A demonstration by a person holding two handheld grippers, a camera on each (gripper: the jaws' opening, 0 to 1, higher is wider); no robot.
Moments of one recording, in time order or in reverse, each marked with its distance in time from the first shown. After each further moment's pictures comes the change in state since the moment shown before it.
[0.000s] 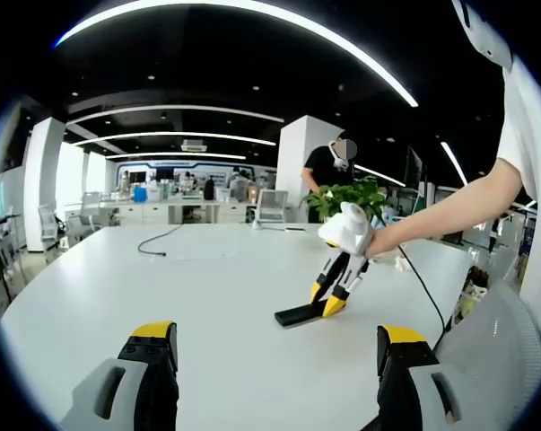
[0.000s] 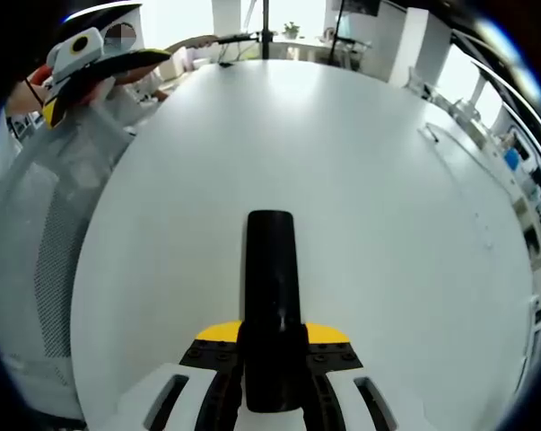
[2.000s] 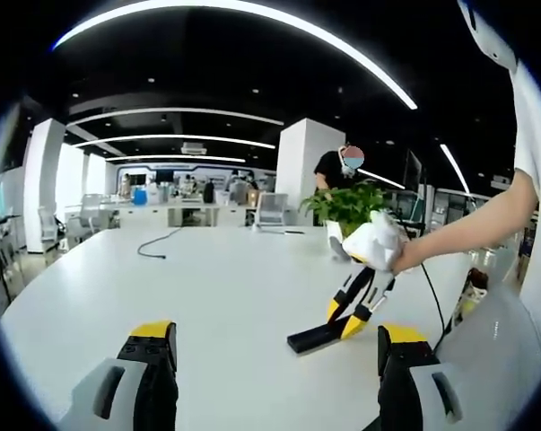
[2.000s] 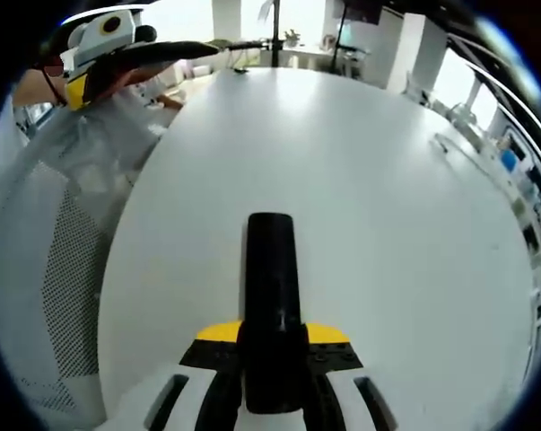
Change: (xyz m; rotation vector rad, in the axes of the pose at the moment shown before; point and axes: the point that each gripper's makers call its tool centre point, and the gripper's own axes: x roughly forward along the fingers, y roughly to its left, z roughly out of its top) left arm 0.000 -0.001 0.004 -0.001 -0.016 -0.003; right arm 0.002 0.059 0.006 0.010 -0.042 -0.013
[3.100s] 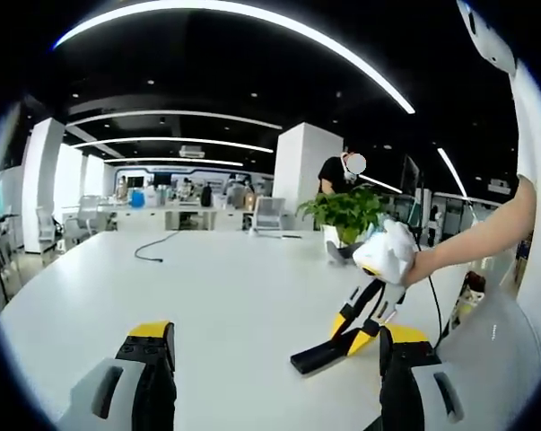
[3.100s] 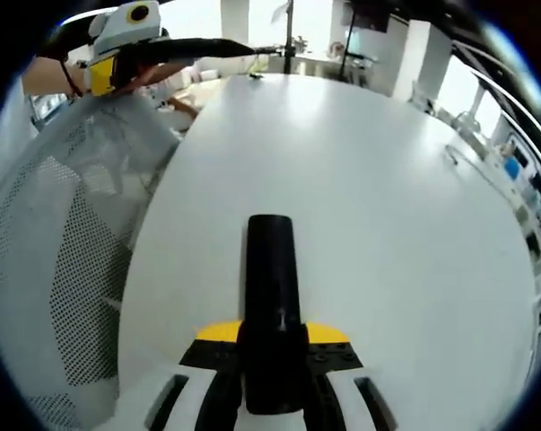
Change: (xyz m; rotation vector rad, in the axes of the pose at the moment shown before) left arm 0.000 -0.004 0.004 -0.005 -0.023 -0.016; right arm 0.004 0.032 0.006 -0.026 -0.034 0.016
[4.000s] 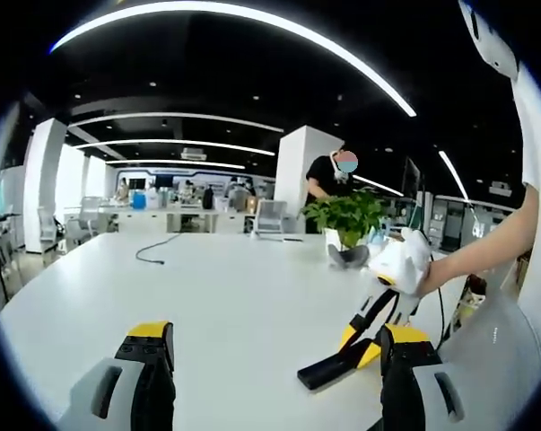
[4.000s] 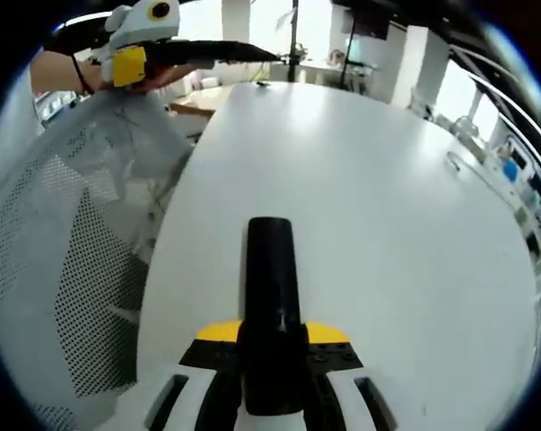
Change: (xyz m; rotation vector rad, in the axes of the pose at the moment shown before) left arm 0.000 0.002 0.002 -0.004 -0.015 0.006; right arm 0.002 0.025 0.006 0.003 -0.044 -0.003
